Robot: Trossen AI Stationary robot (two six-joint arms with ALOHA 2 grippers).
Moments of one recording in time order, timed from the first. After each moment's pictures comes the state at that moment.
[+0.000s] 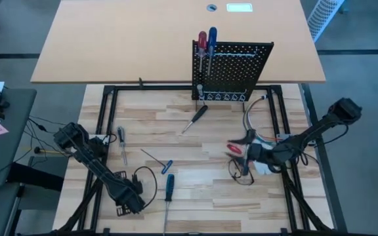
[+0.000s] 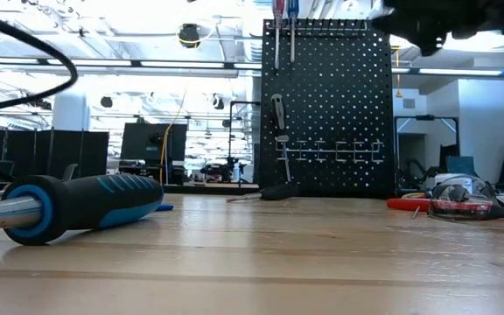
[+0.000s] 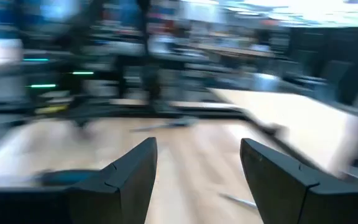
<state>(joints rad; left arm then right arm) -0.79 1.75 0.97 -0.93 0.23 -1.00 0.53 1.05 0.32 0.76 0.73 -0.11</state>
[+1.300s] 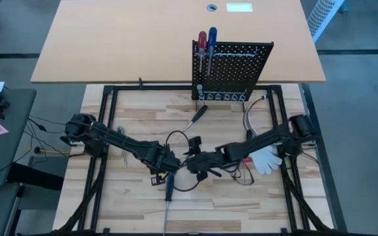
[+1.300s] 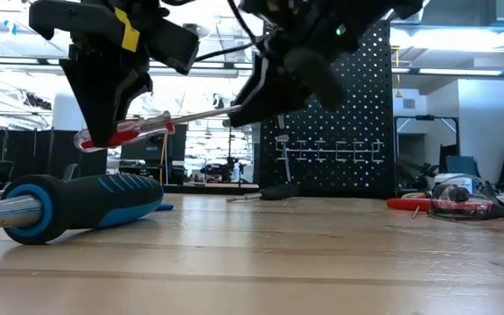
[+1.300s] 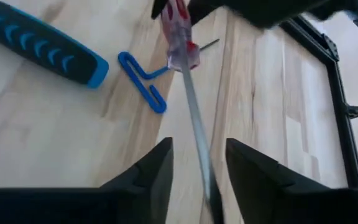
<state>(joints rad) -0.29 1.75 1.32 -1.09 -0.10 -0.49 0.26 1.86 1.21 -0.08 0.43 -0.35</state>
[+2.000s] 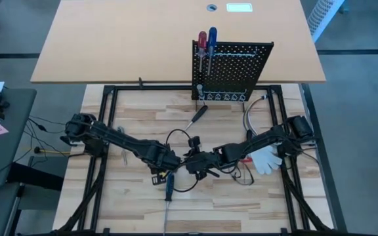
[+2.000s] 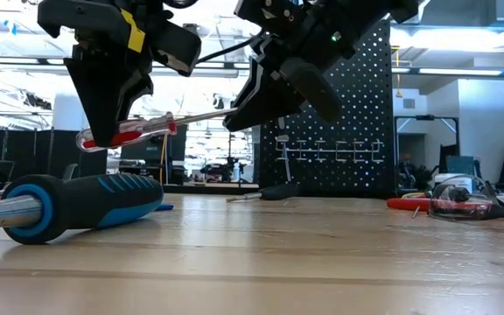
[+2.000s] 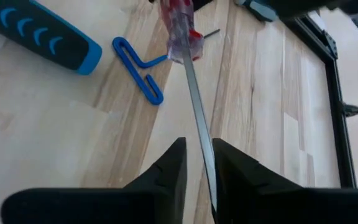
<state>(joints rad) -0.27 1.75 1.32 -1.08 -0.06 -0.50 0.27 1.89 1.22 -0.08 0.45 -0.38</state>
